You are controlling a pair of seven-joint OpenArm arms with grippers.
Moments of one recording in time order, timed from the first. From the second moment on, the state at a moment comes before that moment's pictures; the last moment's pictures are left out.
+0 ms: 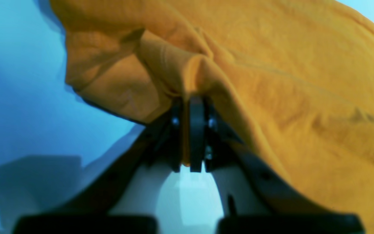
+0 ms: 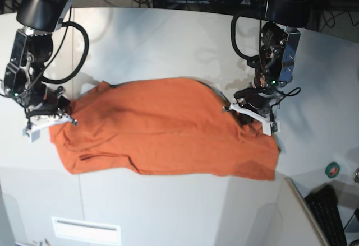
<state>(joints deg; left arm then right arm) -1.8 -12.9 4.7 62.7 -31.0 0.2 14.0 3.8 2.4 23.8 78.0 23.1 2.5 -55.1</state>
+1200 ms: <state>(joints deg) -43.7 -13.1 4.6 67.6 -30.7 0.7 54.1 37.8 15.2 24.1 75.5 22.9 2.2 -56.4</state>
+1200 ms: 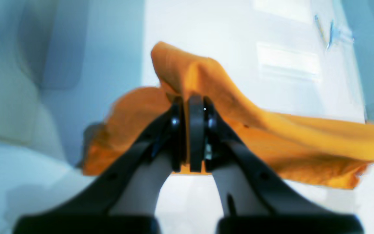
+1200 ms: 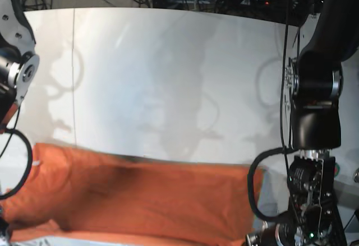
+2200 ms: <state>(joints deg) -1.1 -15.5 4.4 77.3 -30.4 0.6 49.2 -3.7 9.0 24.0 78.9 23.3 2.8 -47.0</state>
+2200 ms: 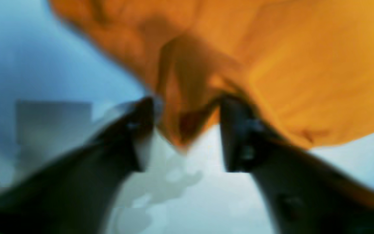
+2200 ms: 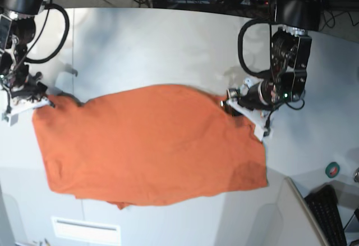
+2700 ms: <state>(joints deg) 22.5 -14.7 -13.4 103.0 -31.0 0.6 56.5 -9.0 8.1 23.7 85.2 23.4 2.8 -47.6</state>
